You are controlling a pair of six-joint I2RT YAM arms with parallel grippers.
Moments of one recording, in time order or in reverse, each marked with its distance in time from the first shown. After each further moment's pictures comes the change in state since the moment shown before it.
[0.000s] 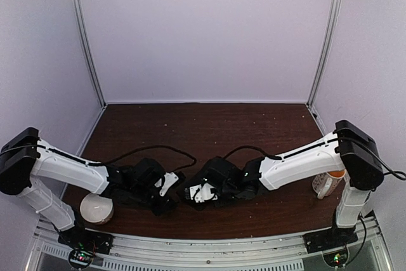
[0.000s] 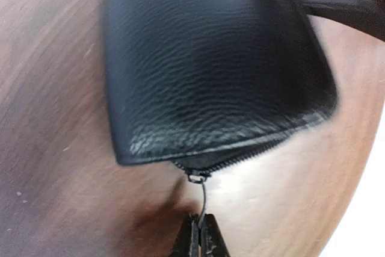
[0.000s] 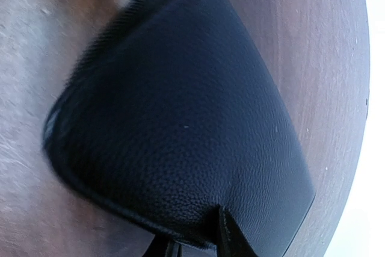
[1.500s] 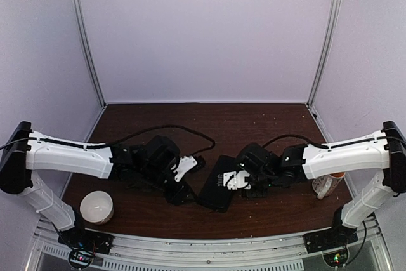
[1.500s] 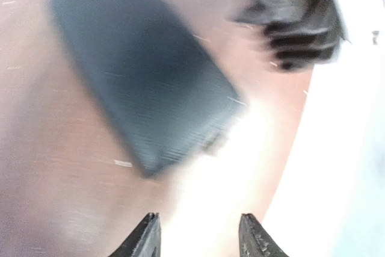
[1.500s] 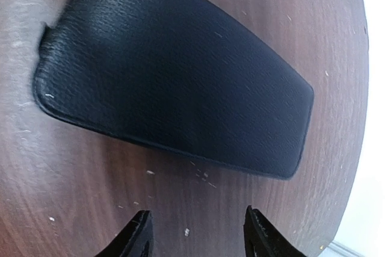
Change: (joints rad) left arm -0.081 0.006 0.299 -0.199 0.082 0.068; right arm -0.098 -0.351 -0.198 -0.207 -0.031 0.068
